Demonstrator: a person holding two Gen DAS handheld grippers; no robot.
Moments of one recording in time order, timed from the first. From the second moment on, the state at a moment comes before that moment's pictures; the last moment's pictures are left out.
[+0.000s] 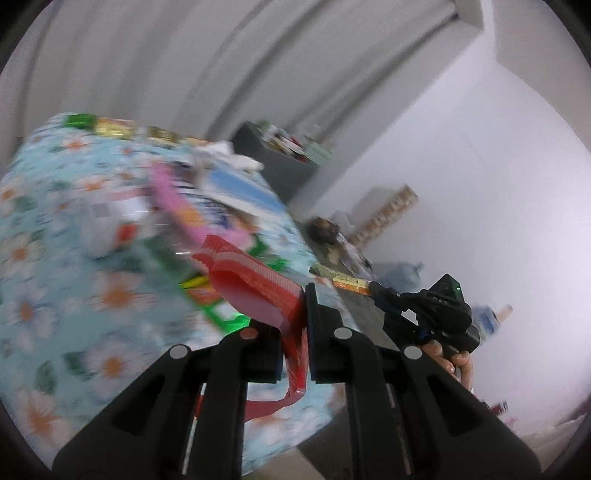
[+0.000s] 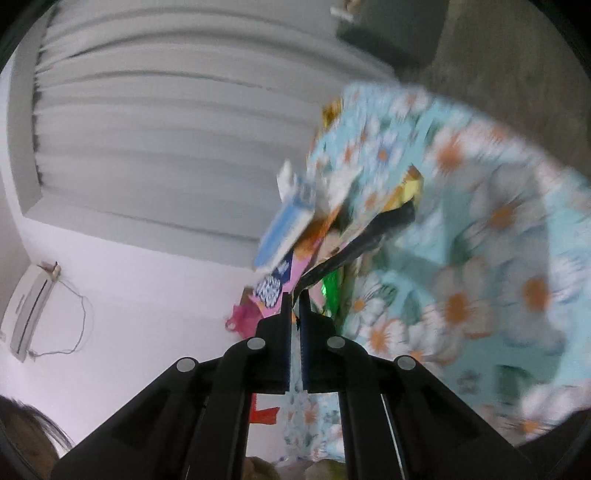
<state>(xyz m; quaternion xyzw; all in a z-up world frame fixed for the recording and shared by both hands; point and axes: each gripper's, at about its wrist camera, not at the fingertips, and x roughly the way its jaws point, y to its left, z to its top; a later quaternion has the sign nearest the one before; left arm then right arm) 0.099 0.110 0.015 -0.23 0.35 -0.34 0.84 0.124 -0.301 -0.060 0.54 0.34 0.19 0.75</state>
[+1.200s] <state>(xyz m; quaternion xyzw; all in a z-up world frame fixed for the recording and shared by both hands) 0.165 -0.511 -0.147 0.06 0.56 -0.50 0.66 -0.019 -0.655 -0.289 0.58 0.36 -0.28 0.67</state>
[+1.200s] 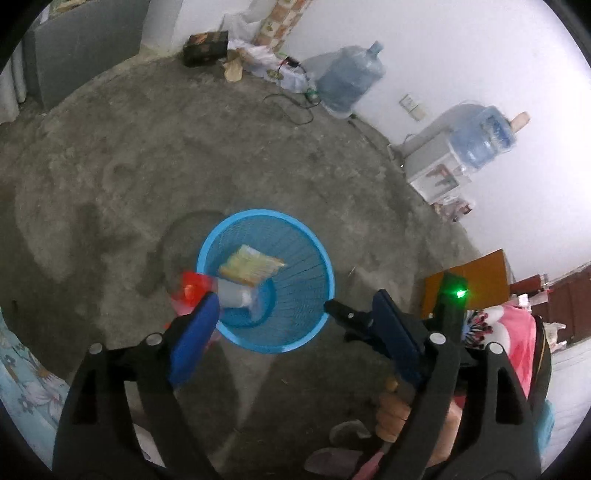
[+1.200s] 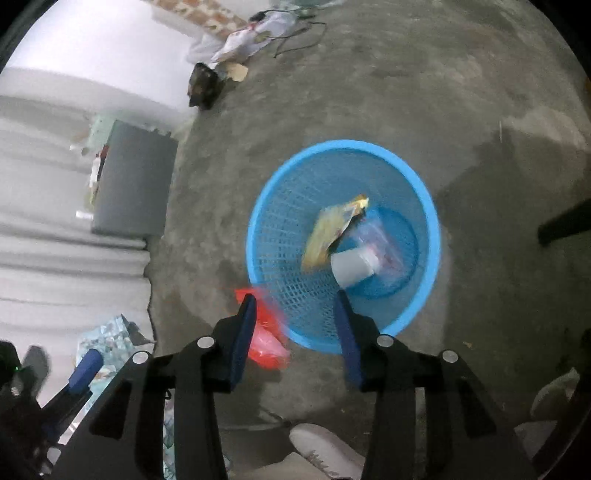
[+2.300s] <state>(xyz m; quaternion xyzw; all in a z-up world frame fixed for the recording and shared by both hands) 0.133 -0.044 0.013 -0.05 0.39 -0.42 0.82 0.125 -0.453 -0.301 0.37 0.54 -0.15 0.74</state>
